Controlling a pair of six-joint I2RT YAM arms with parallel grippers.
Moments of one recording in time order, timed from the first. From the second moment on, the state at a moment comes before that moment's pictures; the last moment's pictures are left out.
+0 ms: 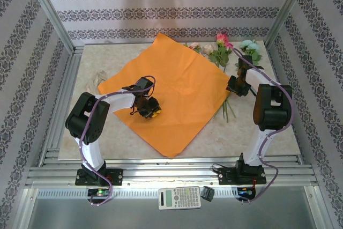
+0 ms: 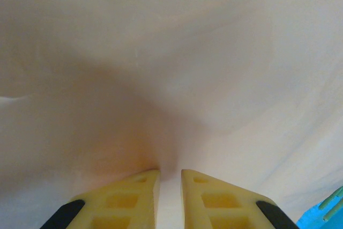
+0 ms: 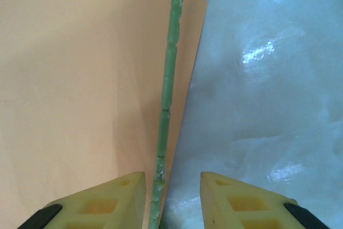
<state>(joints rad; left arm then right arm) -0.44 1.84 1.06 -0.42 0.37 -1.12 -0.09 1.92 1.33 -0.69 -0.09 0.45</state>
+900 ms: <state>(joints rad) -0.44 1.84 1.07 -0.45 0.37 -1.11 -0.04 1.97 1.40 -0.70 -0.05 0.44</state>
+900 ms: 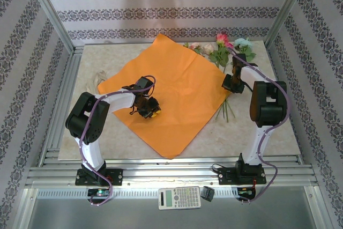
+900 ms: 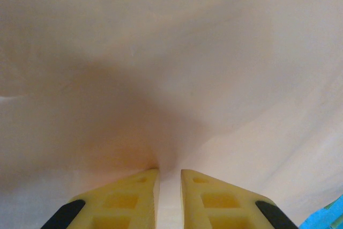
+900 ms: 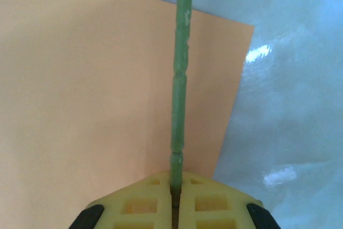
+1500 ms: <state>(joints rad) -0.44 1.85 1.08 -0.46 0.37 -1.10 0.28 1.68 1.40 -0.67 -0.06 0.39</state>
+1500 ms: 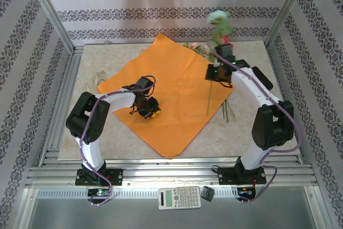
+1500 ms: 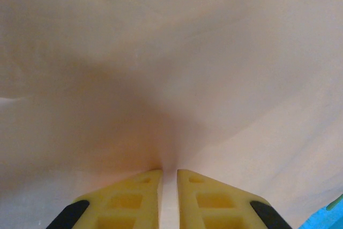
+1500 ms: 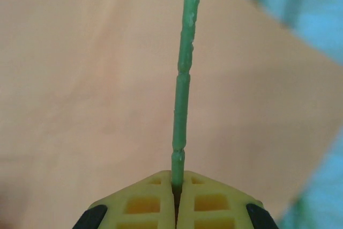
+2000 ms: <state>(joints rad) -0.44 1.73 0.92 -0.43 0.37 -1.10 0.56 2.05 1.50 -0.43 -0.25 0.61</state>
